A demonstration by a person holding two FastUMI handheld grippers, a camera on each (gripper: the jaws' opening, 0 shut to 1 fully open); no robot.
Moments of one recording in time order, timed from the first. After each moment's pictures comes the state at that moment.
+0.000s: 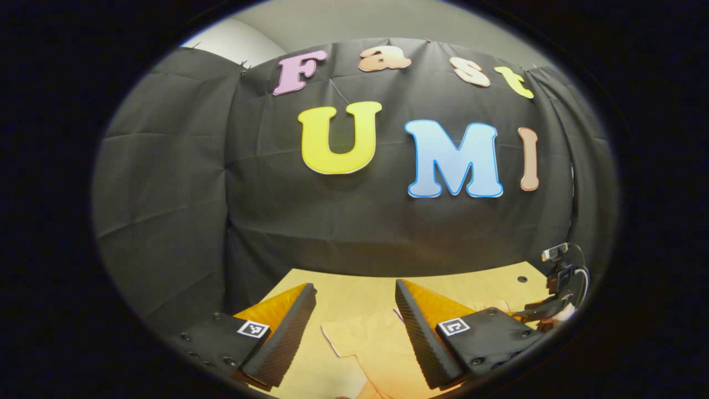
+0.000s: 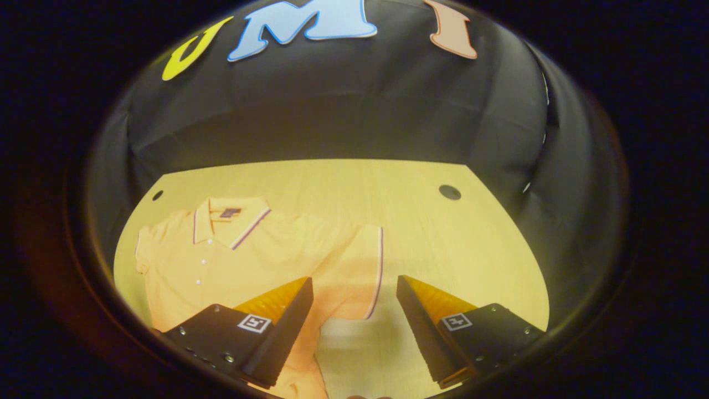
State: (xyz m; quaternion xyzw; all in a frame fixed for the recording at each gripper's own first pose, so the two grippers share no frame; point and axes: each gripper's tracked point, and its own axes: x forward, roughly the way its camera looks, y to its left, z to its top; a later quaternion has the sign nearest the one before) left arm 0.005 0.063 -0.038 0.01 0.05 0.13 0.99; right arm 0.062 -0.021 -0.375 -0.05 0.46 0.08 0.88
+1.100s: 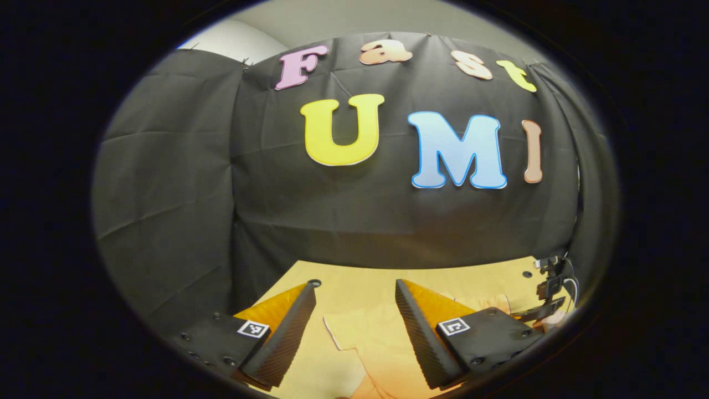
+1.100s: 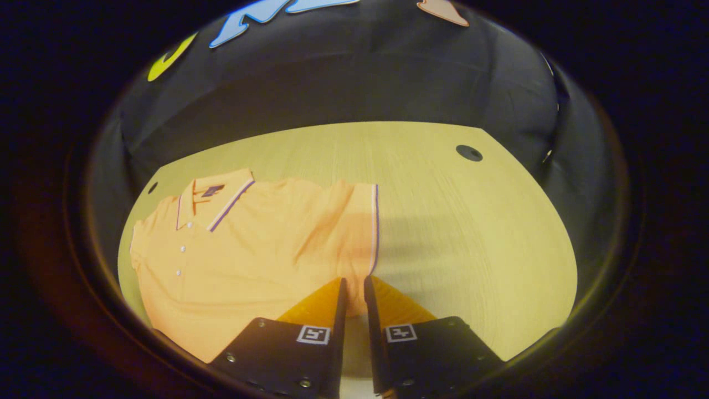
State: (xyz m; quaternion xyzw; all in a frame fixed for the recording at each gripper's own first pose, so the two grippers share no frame) left arm 0.000 0.050 -0.054 0.01 0.07 0.14 0.99; right arm 0.068 -0.020 -0.421 -0.02 0.51 0.10 0.85
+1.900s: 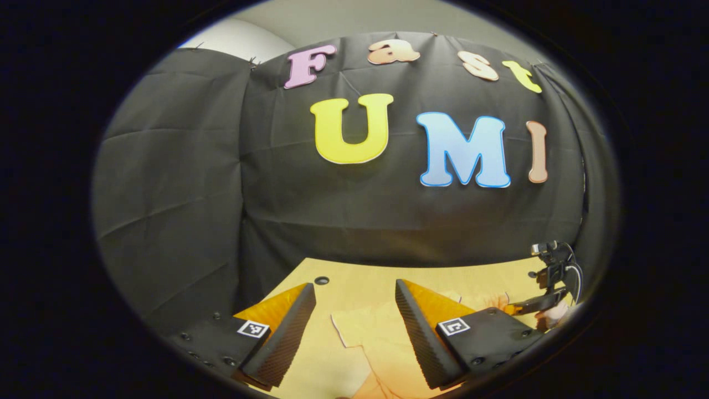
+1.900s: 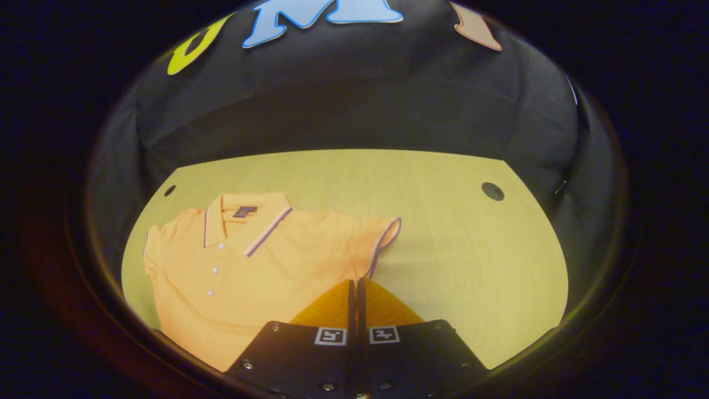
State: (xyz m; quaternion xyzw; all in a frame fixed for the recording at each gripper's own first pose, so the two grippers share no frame) left arm -0.015 0.065 -0.056 0.01 0.07 0.16 0.99; right arm 0.098 0.049 -0.370 -0.04 0.46 0.17 0.87
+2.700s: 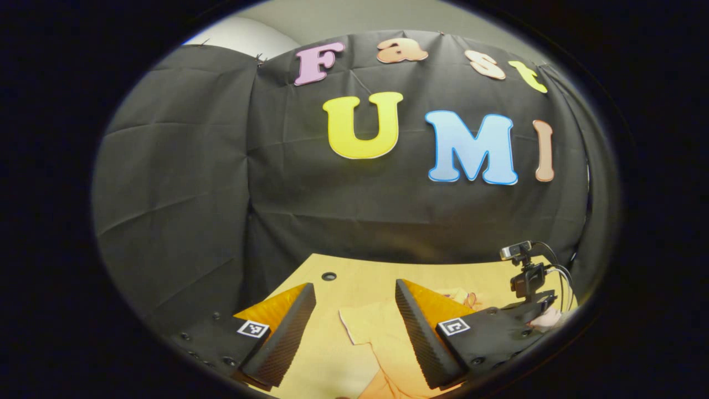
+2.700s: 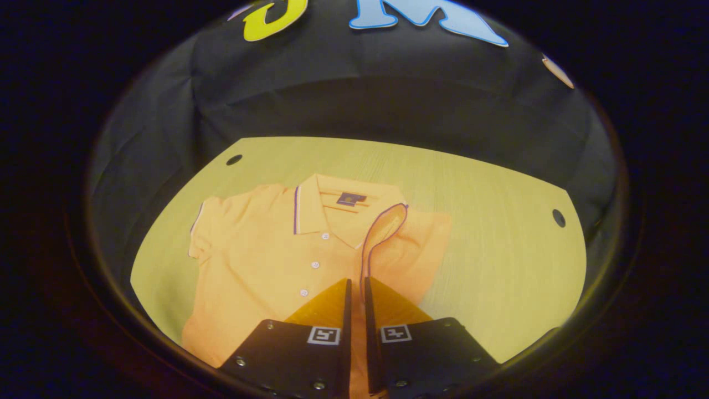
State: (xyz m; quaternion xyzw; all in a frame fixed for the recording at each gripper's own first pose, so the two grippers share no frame) left arm -0.036 0.086 -0.068 0.00 0.08 0.17 0.98; right arm 0.042 0.159 -0.362 -0.08 0.47 0.28 0.84
